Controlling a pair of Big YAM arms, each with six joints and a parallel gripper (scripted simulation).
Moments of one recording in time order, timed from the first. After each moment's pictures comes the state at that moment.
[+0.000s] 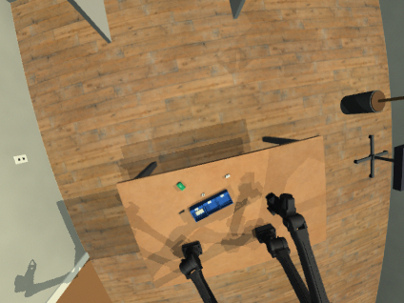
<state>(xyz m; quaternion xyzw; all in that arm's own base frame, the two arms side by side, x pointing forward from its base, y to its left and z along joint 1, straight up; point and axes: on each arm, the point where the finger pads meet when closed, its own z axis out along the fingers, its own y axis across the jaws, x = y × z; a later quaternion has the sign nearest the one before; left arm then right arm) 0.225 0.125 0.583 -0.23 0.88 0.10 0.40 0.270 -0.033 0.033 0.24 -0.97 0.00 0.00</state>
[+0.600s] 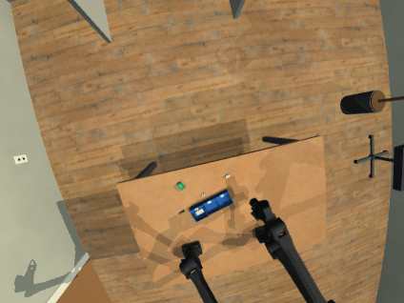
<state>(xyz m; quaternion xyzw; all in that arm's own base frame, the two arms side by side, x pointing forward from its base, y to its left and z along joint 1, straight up) 0.225 0.125 0.583 -0.23 0.88 0.10 0.40 0.271 0.062 0.036 0.24 -0.97 0.00 0.00</state>
